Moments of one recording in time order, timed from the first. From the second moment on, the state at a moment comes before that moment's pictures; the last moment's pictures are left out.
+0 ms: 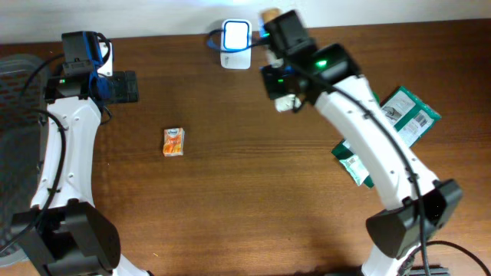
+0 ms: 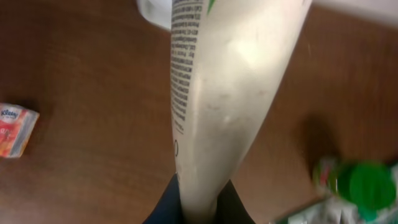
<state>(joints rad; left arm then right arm) 0.10 1.80 1.64 -0.80 -0.15 0.09 0.44 1.88 1.99 -1.13 0.15 0.16</state>
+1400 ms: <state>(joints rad) 0.10 1.80 1.64 -0.80 -0.15 0.09 0.67 2.30 1.84 -0.40 -0.32 0.79</state>
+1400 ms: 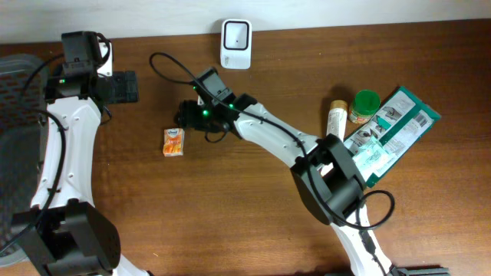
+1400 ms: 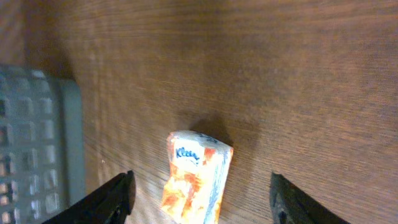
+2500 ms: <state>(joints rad) 0.10 1.80 1.64 -0.80 -0.15 0.09 0.63 2.26 1.93 -1.20 0.65 0.46</state>
